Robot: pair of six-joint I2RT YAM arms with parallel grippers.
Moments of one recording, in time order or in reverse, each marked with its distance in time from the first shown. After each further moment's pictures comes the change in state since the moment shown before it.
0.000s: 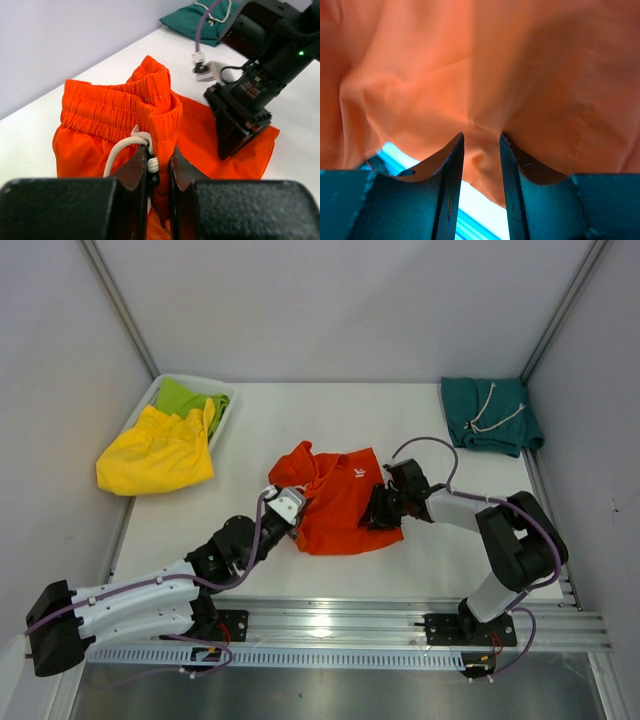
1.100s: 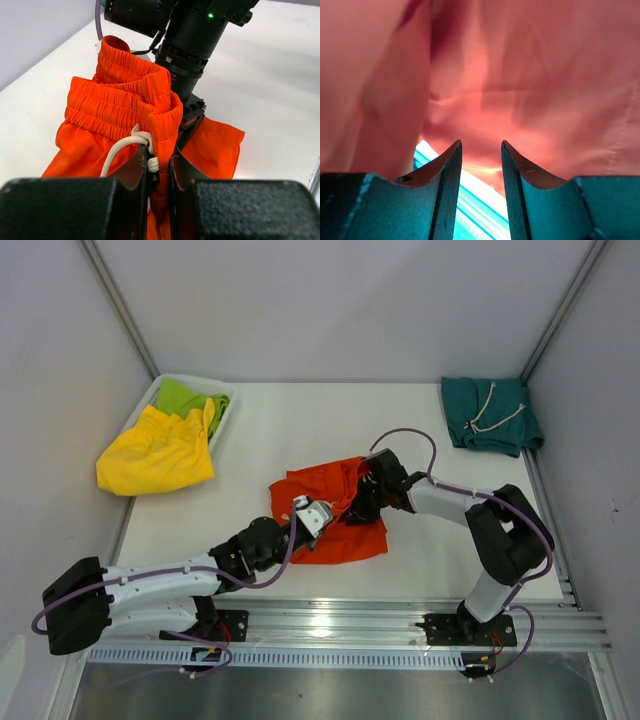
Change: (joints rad) left arm -0.050 0.210 0.000 0.098 0.171 -0.004; right arm 0.137 0.064 0.161 -0.056 -0.037 0.118
